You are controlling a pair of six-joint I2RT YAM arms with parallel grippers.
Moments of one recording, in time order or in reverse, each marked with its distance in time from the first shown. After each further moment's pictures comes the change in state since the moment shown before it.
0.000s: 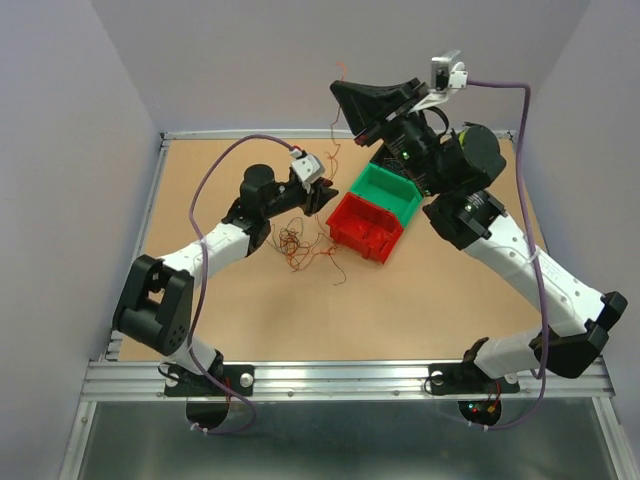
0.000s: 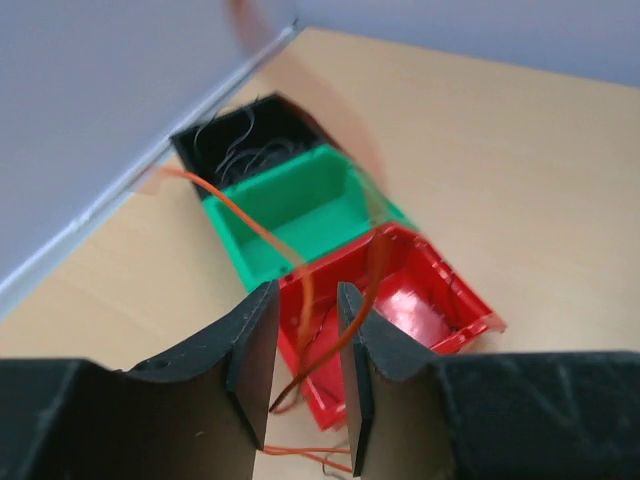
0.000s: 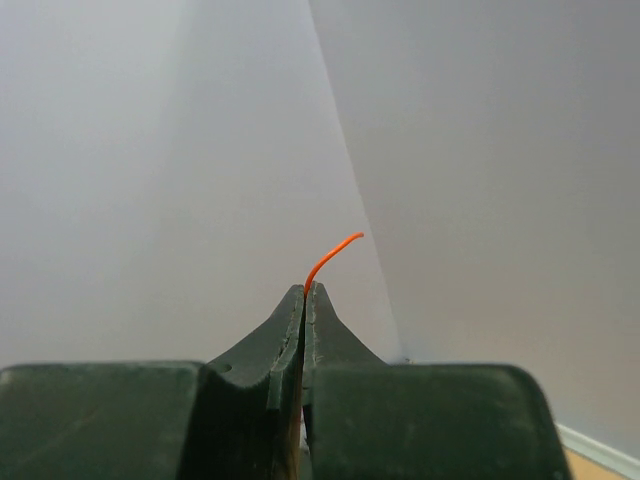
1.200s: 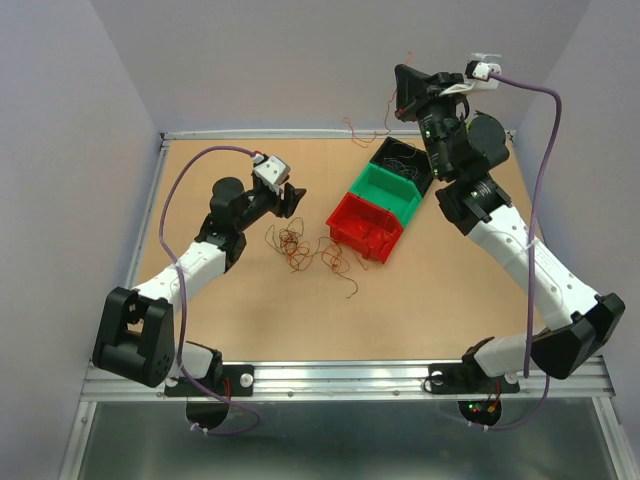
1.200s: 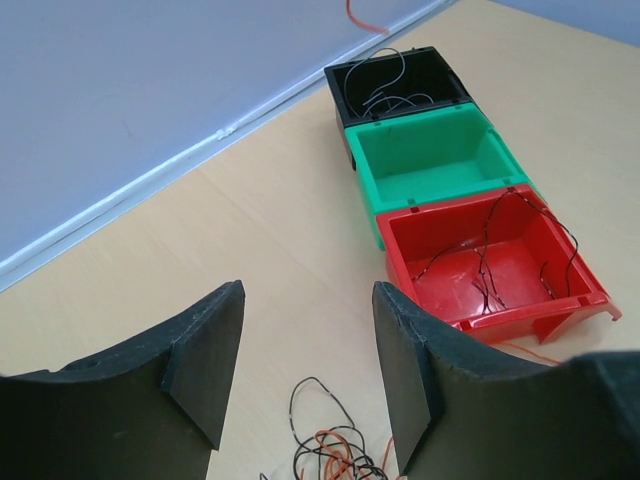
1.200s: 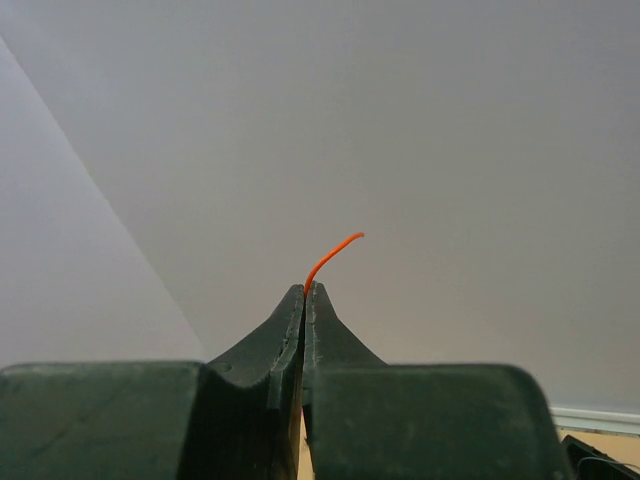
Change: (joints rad) left arm 0.121 -0.170 -0.170 -0.023 -0.219 0.002; right arm -0.232 -0.026 -0.117 0.040 0.251 -0.059
